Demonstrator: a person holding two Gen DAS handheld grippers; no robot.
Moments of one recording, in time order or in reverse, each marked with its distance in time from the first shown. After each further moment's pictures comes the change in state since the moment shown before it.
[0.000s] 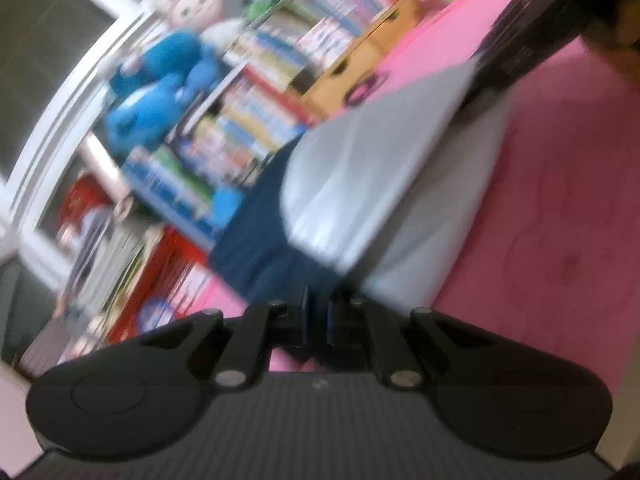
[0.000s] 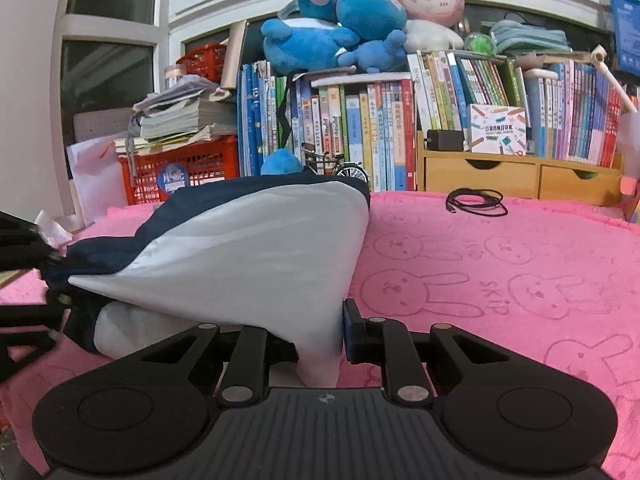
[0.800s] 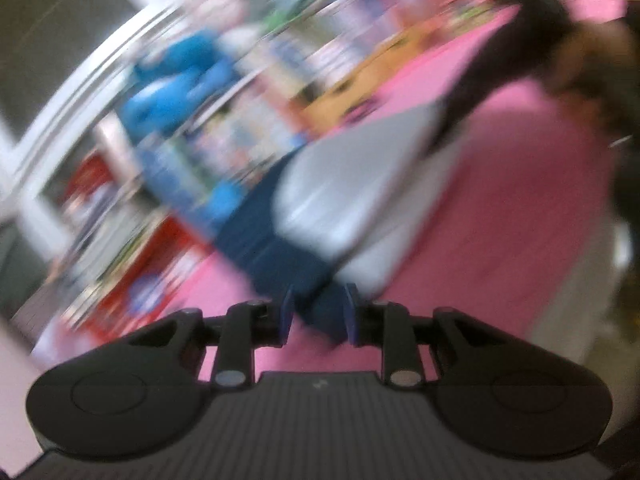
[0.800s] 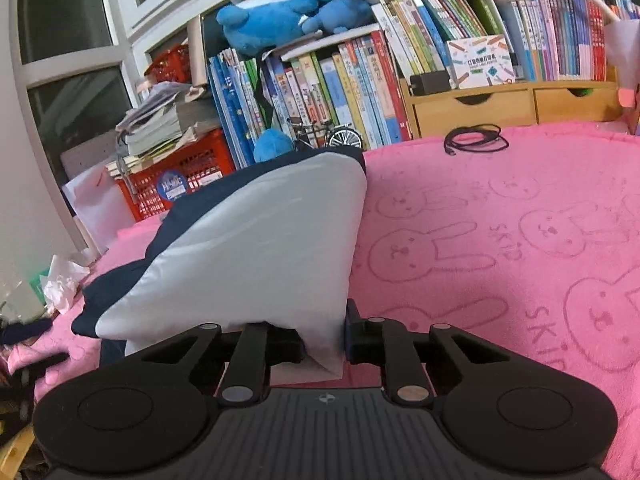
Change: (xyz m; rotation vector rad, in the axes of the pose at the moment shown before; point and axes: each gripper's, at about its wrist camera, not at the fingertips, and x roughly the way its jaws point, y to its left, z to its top) left arm -0.055 -0.012 0.017 -0.089 -0.084 -0.110; right arm 0.004 -0.026 0.015 0.225 0.127 0.073
